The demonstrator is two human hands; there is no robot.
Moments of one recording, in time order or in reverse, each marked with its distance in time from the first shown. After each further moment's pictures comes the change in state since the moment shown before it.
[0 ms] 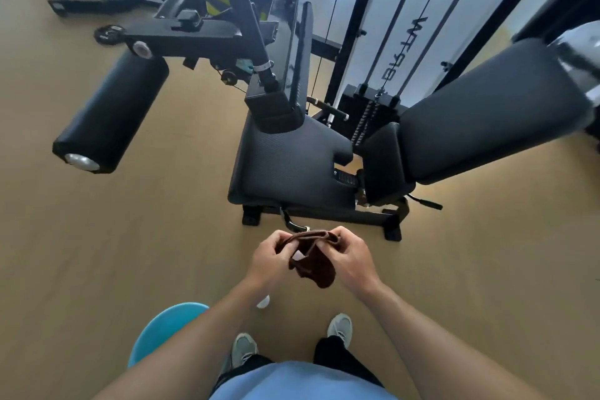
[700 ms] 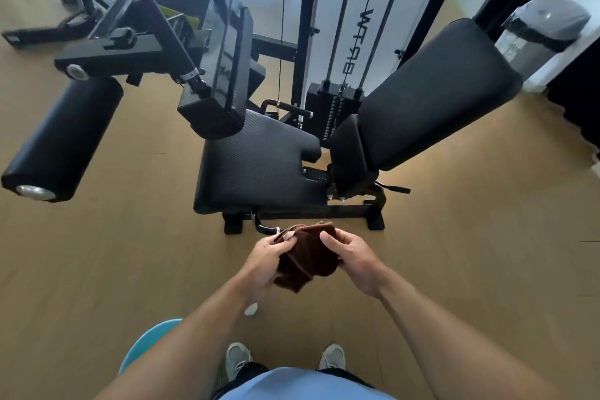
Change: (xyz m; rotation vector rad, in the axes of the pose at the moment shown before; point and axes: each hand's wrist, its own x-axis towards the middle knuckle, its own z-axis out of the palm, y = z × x) left_hand -0.004 0.036 0.066 -0.387 -0.289 -0.251; right_hand -0.019 0.029 -0.093 0.490 -0.236 0.249
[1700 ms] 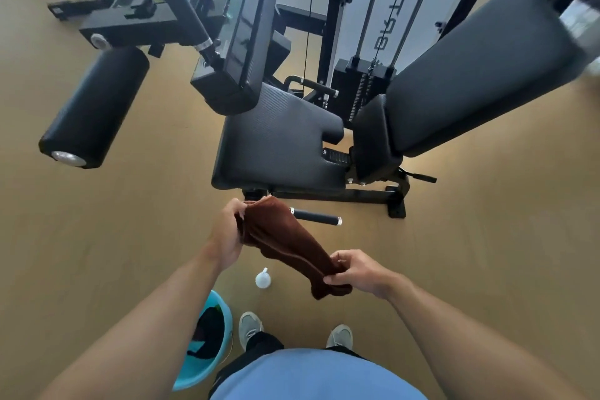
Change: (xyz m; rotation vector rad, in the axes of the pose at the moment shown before) left_hand -0.009 0.025 -0.044 -0.105 0.341 0.071; right_hand 0.020 0.055 -0.032 -0.550 -0.239 0.235
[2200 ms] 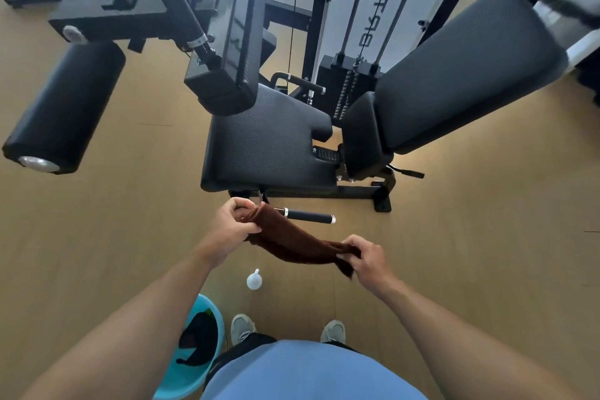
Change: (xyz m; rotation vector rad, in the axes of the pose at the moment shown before) left_hand 0.038 -0.006 -0.034 0.416 -0.114 0.157; right_hand 0.004 0.007 0.009 -0.106 0.494 -0.050
